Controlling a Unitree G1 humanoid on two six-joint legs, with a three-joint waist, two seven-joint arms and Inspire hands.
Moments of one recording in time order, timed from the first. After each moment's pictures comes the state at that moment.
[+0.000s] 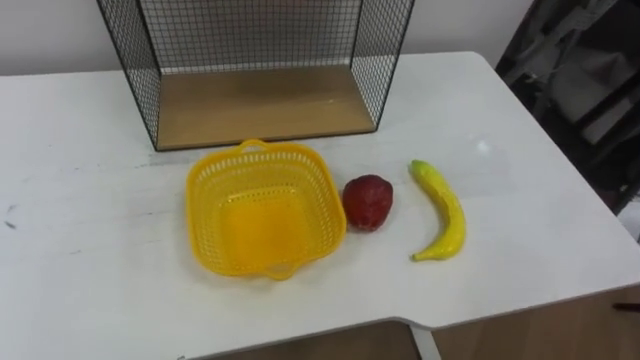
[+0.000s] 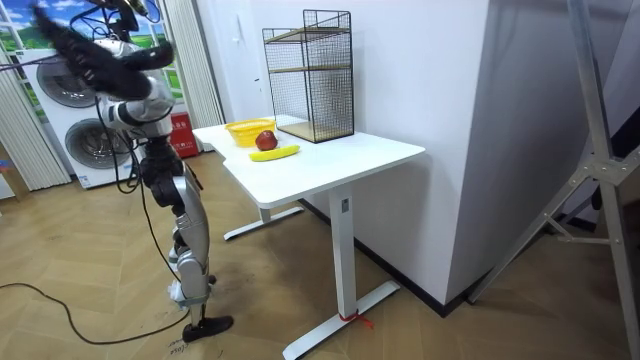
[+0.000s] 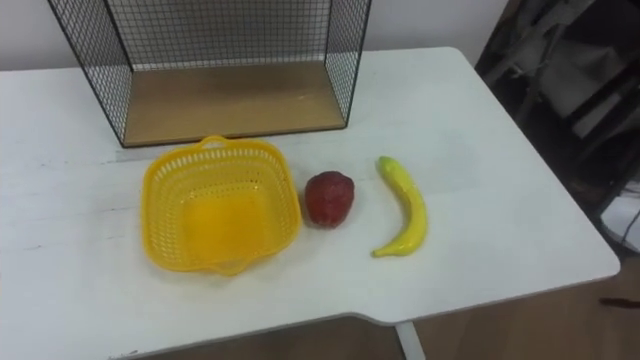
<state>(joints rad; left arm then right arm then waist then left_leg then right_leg) 0.33 0.24 0.27 1.01 0.27 0.02 0.07 0.11 -0.42 -0.78 -0.01 0.27 -0.20 -1.01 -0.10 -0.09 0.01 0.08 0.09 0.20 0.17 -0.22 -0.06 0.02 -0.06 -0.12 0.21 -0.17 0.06</state>
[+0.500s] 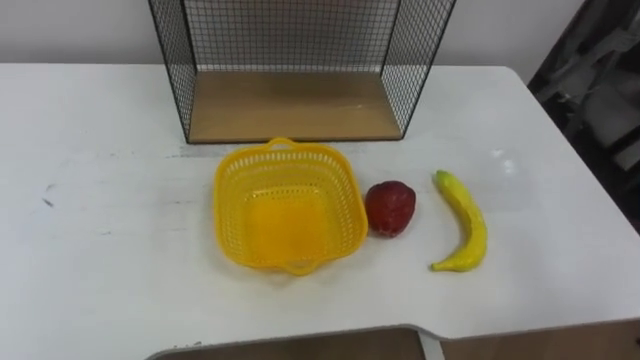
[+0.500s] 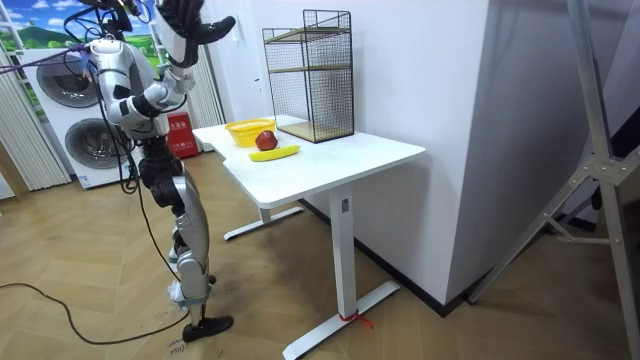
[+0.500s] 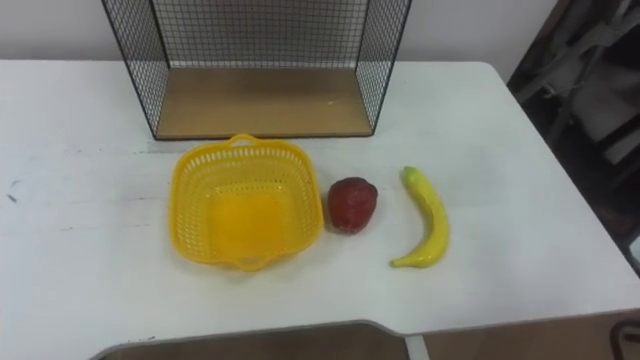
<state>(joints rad) 0.33 0.24 0.19 1.08 0.28 0.00 -0.03 0.08 -0.46 -0.55 -0.22 0.17 -0.19 -0.73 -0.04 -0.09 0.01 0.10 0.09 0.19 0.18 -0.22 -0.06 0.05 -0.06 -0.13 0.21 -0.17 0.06</state>
